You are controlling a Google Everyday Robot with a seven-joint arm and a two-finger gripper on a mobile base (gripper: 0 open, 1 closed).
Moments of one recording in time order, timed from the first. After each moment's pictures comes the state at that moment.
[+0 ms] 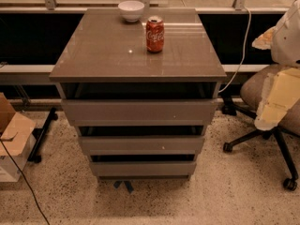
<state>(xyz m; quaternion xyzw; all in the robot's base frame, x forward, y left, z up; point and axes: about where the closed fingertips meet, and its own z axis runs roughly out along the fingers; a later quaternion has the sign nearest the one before) 0.438 -0.216 0.977 -0.60 0.78 -0.04 0.16</state>
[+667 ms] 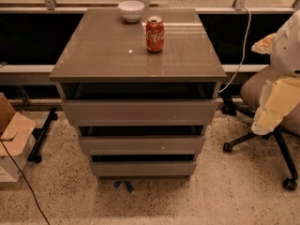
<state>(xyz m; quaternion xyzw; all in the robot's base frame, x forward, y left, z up) 0.440 -0.216 0.966 -0.60 0.78 -0.04 0.18</state>
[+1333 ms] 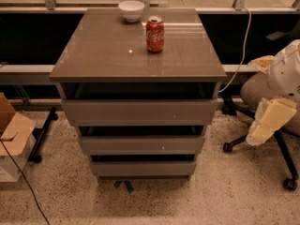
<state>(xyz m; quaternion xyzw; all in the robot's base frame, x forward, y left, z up) 0.449 -0.228 0.919 -0.60 0.77 0.00 0.22</state>
